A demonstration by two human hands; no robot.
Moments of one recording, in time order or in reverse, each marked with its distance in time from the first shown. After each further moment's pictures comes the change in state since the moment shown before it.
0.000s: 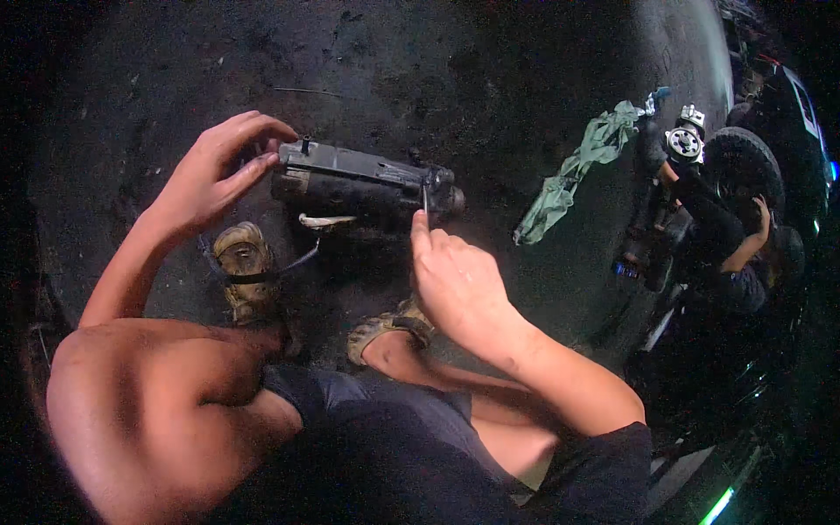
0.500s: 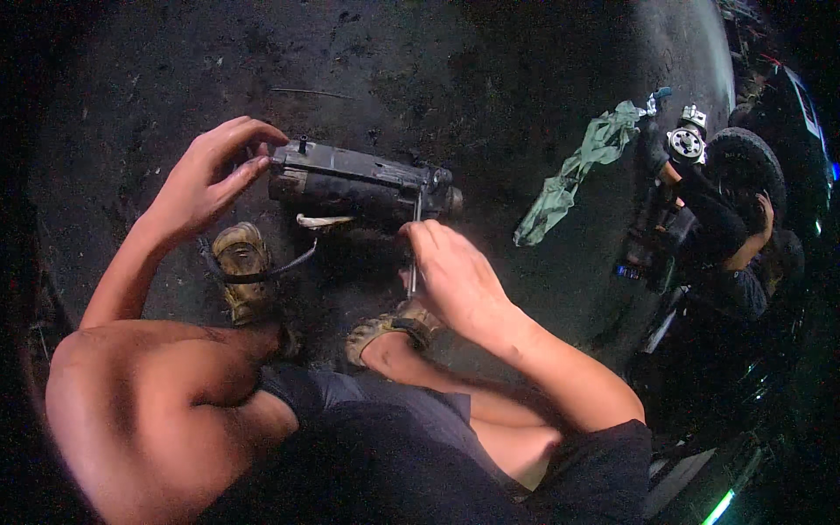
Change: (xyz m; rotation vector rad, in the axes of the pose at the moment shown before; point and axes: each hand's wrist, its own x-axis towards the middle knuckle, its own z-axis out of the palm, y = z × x) left_hand -0.006 -0.001 0.001 0.016 0.005 -0.011; right_hand 0.001 0.019 0.019 0.385 0.112 -0.107
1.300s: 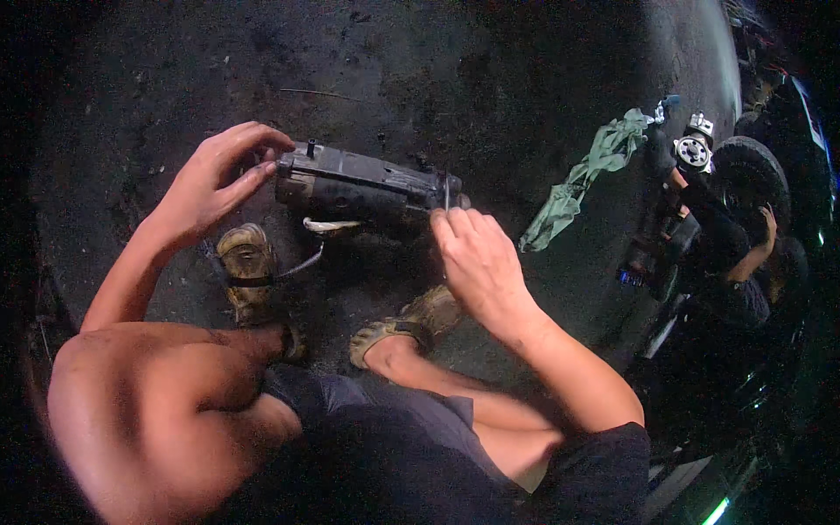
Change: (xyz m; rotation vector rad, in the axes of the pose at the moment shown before) left_hand 0.000 0.001 -0.002 -0.019 -0.019 -0.055; right_hand 0.013 0.015 -0.009 -0.506 0.087 -0.053
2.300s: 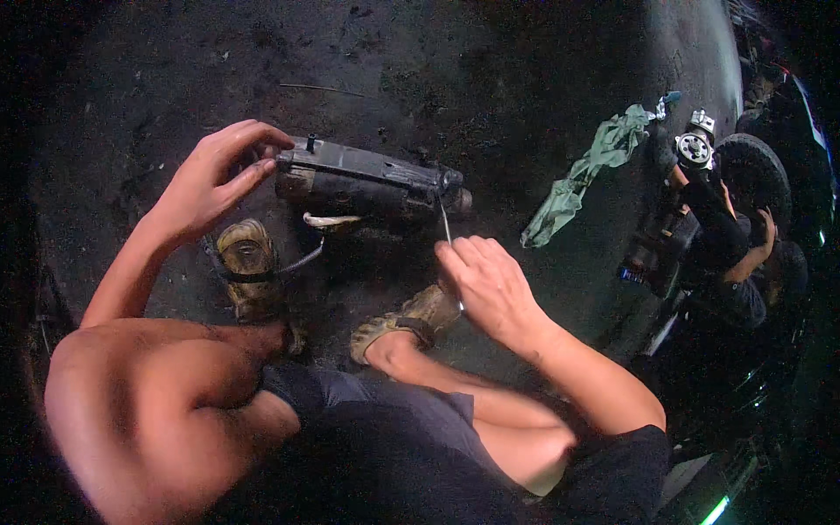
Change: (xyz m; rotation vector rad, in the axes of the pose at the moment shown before) left_hand 0.000 0.000 0.003 -0.032 -0.044 -0.053; right_hand -0.033 0.007 0.005 0.250 -0.083 -0.057
